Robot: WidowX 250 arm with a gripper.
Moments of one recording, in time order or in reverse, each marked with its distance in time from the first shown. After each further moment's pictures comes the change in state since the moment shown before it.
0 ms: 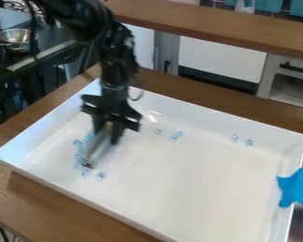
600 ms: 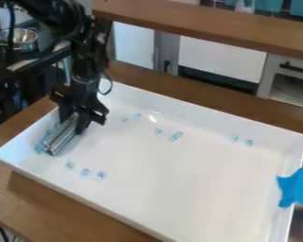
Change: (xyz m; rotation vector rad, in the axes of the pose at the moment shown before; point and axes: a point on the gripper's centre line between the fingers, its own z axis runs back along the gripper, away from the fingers) arm 0.001 0.039 -0.006 0.050 0.026 -0.022
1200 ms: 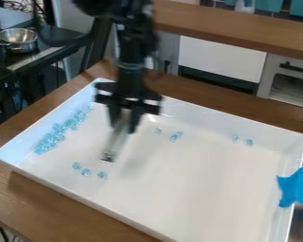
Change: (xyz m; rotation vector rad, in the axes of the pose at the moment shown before) arm -0.003 -0.110 0.079 -0.202 -0.096 0.080
